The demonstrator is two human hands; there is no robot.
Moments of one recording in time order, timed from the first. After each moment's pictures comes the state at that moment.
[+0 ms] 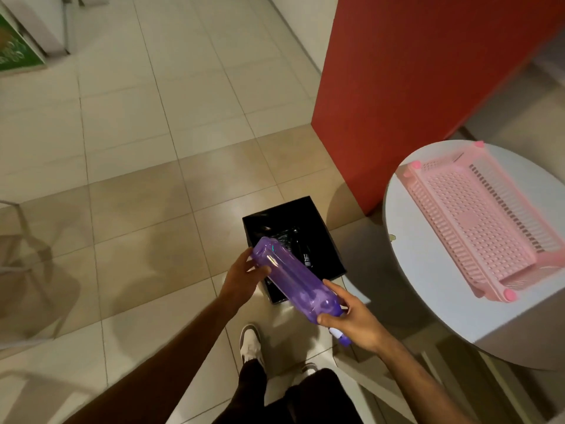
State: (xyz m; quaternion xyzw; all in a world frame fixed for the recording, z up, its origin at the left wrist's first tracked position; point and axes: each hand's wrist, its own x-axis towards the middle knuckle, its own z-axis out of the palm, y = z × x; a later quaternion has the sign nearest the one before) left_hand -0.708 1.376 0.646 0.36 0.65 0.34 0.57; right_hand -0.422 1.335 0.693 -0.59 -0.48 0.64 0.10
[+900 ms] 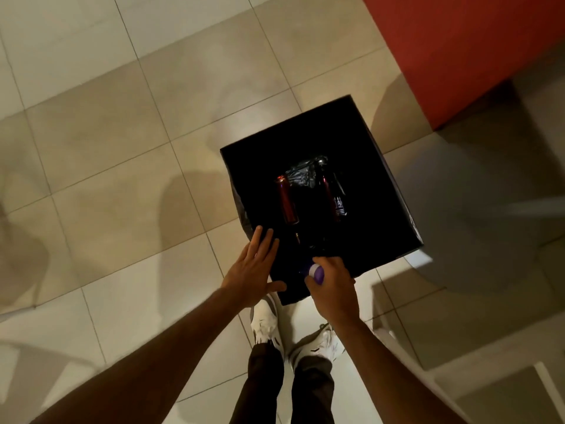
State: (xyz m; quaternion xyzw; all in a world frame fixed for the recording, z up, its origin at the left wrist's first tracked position) left_hand -0.712 1.427 0.249 0.78 0.55 -0.21 0.23; right_hand -0.503 1.417 0.292 -0.71 -0.55 0.44 0.03
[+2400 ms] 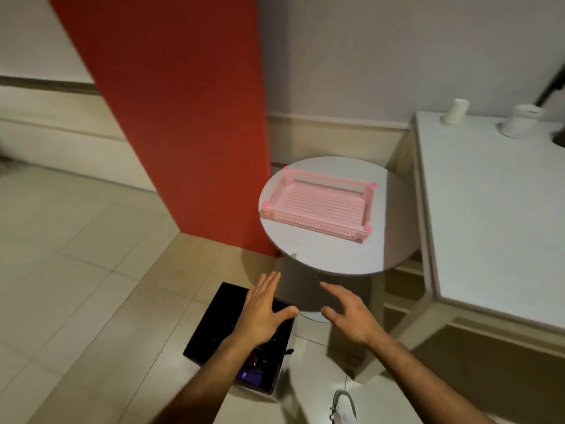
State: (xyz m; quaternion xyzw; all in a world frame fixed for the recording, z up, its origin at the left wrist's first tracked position) left_hand -0.596 1.427 0.766 0.88 0.31 0.06 0.36; right_hand -0.427 1.256 0.786 -0.82 -0.42 0.27 0.28
